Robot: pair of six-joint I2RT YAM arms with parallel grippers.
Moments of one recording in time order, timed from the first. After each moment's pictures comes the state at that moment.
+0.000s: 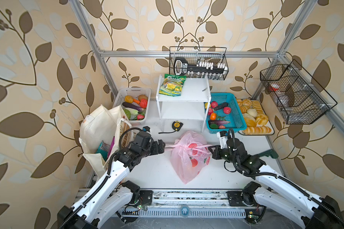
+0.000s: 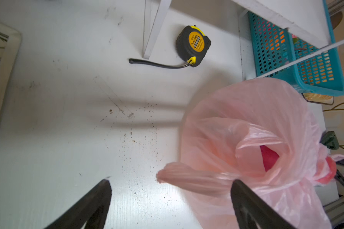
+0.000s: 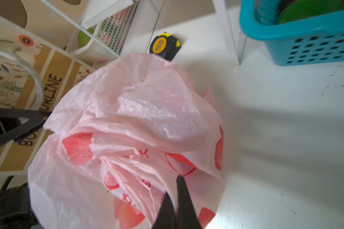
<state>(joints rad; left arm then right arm) -0.42 0.81 0.70 -0.65 0.05 -0.57 0.55 0.86 0.49 -0.24 -0.07 0.62</state>
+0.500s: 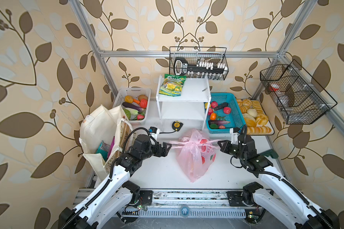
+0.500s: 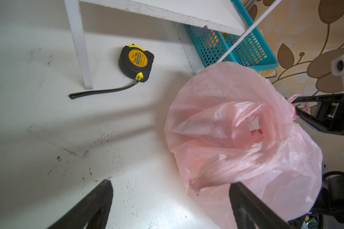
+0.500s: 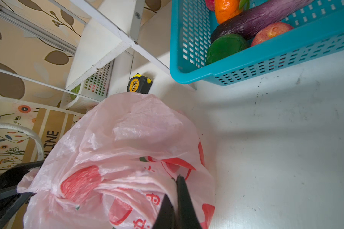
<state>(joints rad) -0.42 0.79 0.55 -0.33 0.27 -0.36 0.31 0.82 0.49 -0.26 -0.18 0.66</state>
